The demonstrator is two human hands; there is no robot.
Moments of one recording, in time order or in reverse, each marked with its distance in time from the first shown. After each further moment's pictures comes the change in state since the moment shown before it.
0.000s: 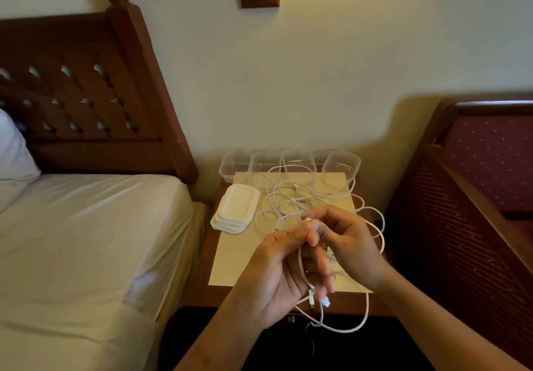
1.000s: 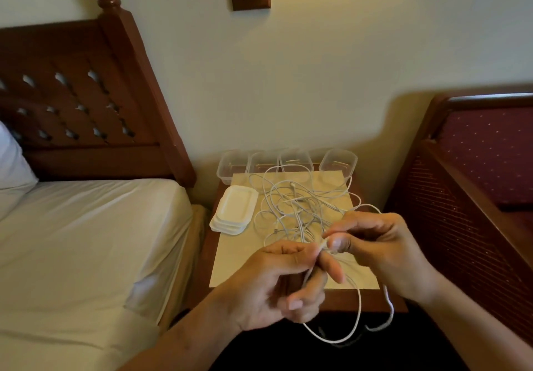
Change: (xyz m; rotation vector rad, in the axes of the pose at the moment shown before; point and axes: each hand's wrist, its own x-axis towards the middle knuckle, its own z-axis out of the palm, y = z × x) left_hand -0.012 0.015 0.000 0.153 -0.264 -0.309; right_hand -0.032 -0.052 -0.026 0.004 -0.077 -0.090
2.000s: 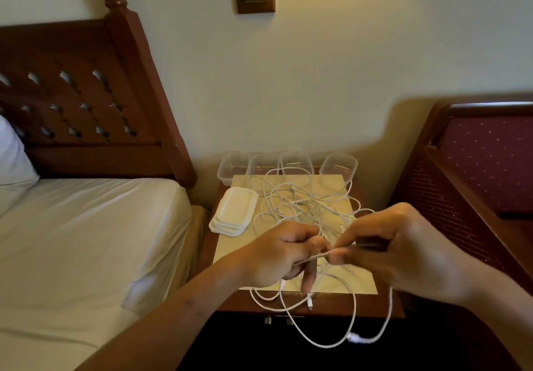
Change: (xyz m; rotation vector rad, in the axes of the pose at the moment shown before) left_hand 0.020 0.027 -0.015 0.782 0.232 -0.041; right_hand 0.006 -0.037 -0.021 -0.682 -0.273 -0.219
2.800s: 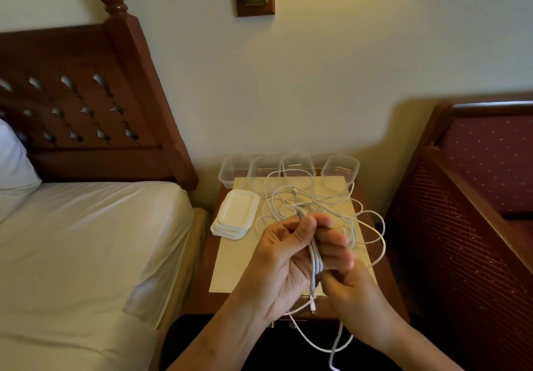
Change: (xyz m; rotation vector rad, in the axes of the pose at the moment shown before) left_hand 0.002 -0.008 0.035 -0.937 0.144 0.373; right_hand -0.014 0.020 0.108 0.527 0.228 0.353
